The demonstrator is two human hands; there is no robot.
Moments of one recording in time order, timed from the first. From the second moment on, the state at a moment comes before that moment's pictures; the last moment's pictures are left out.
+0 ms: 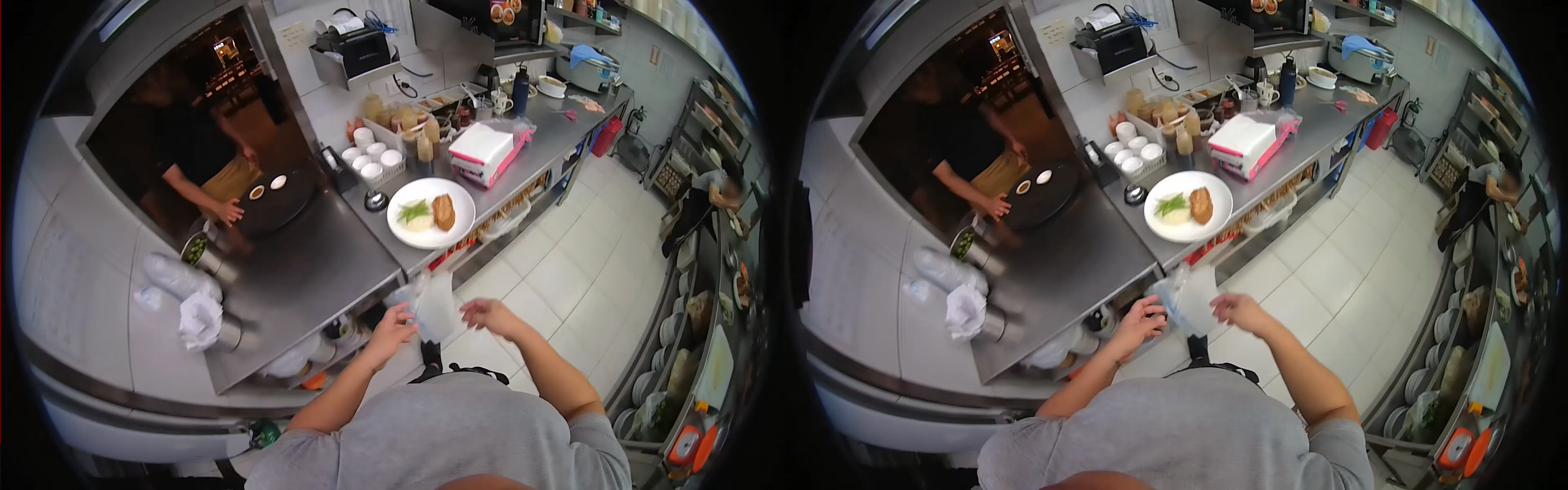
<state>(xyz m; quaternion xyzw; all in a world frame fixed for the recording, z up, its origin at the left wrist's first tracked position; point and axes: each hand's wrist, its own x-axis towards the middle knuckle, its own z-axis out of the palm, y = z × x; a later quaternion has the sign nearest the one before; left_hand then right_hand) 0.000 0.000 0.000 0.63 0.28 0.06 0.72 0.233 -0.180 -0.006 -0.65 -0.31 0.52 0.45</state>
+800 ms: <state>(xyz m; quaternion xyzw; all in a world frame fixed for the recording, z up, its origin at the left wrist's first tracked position) 0.076 0.105 -0.052 0.16 0.53 0.39 0.73 0.521 0.145 0.177 -0.56 -0.45 0.49 0.49</state>
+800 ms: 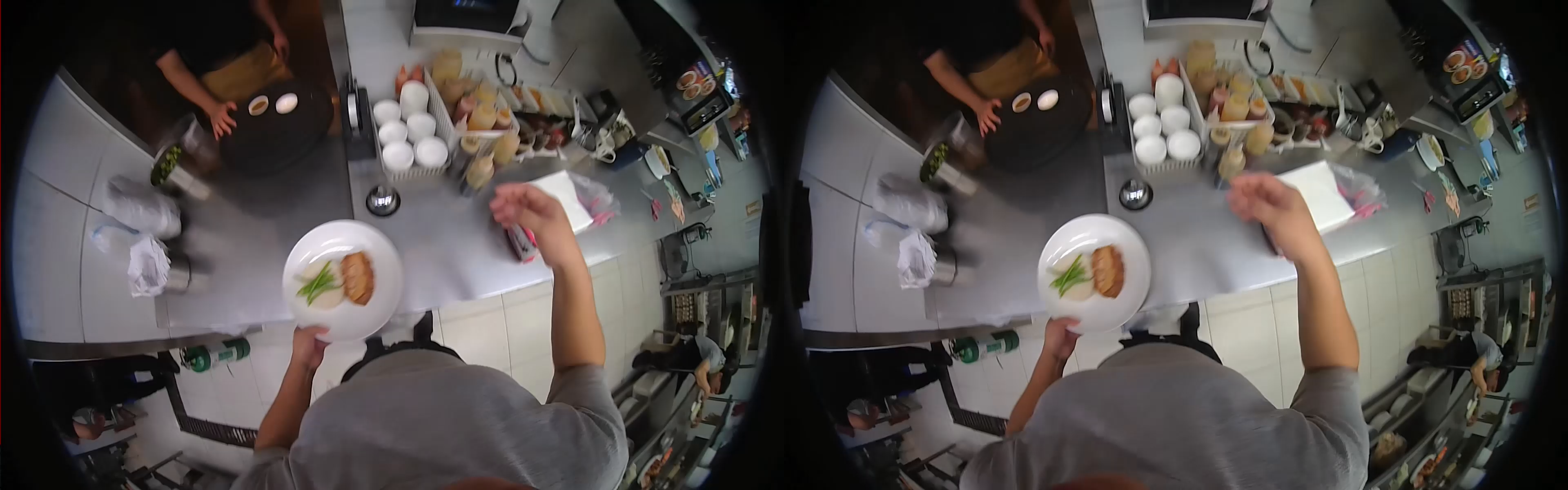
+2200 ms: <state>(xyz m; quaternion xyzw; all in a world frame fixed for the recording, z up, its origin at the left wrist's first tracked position) 0.356 0.460 0.365 0.51 0.29 0.57 0.58 0.568 0.523 0.438 -0.59 -0.60 0.04 0.54</state>
